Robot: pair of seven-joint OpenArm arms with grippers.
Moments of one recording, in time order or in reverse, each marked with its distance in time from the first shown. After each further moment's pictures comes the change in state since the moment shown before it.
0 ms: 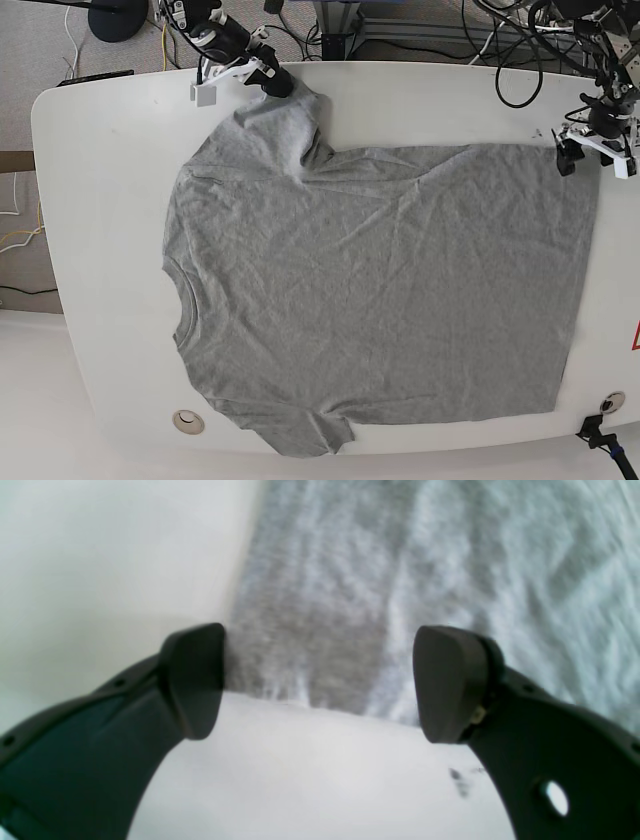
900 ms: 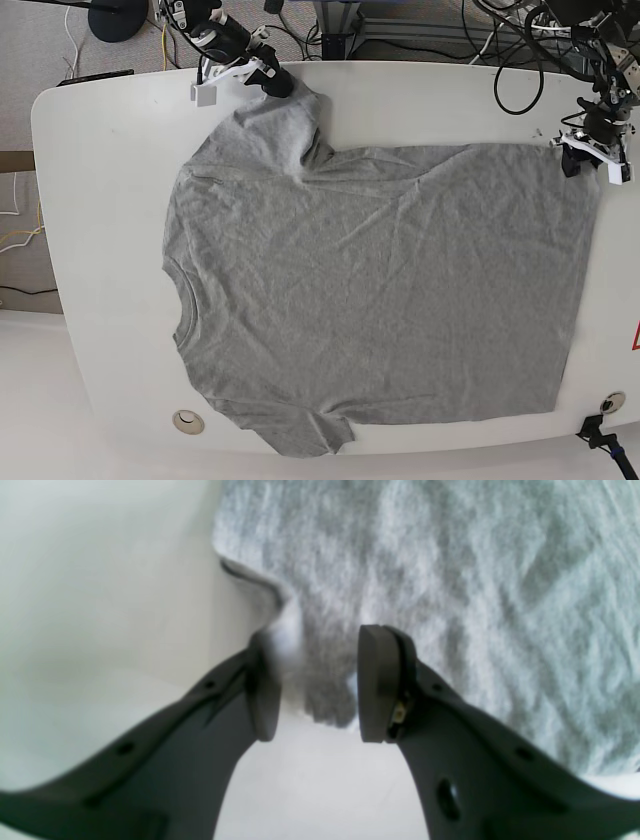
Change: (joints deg) left arm -1.9 0.6 -0.3 -0.4 0.4 -1.1 1.5; right arm 0.0 0.0 0.0 0.0 0.0 0.2 0.0
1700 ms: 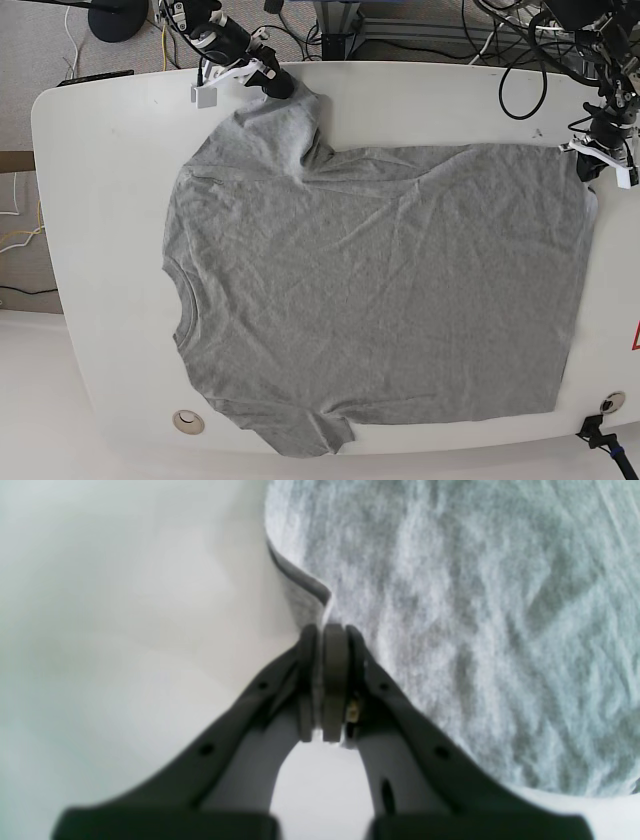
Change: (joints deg) left arm -1.6 -0.1 -2.0 0.0 0.2 0.2 0.2; right arm 0.5 0.0 0.0 -0.3 0.0 0.0 -0.4
